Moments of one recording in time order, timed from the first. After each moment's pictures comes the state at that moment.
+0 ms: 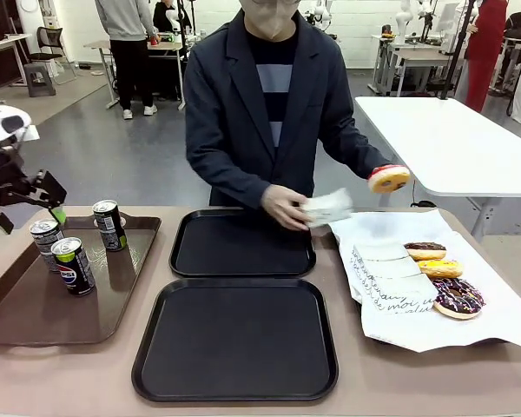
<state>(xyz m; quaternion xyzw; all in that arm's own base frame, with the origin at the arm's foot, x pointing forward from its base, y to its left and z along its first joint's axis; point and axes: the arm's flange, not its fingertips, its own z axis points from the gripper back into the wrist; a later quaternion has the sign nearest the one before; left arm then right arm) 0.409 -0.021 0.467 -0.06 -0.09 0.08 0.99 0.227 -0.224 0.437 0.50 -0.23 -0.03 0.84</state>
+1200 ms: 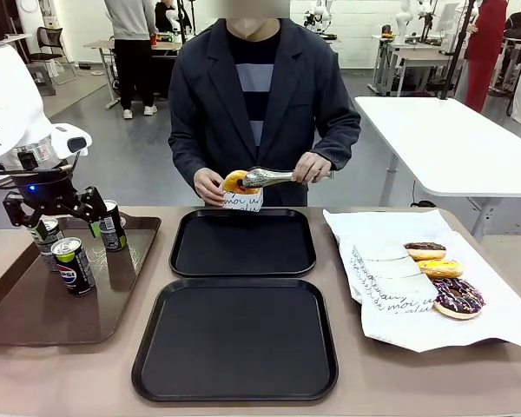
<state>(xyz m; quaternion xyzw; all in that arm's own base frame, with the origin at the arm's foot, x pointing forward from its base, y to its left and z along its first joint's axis) 0.422 -0.079 0.442 0.00 -0.08 0.06 0.99 0.227 -0.223 0.437 0.50 -0.23 -0.03 0.84</state>
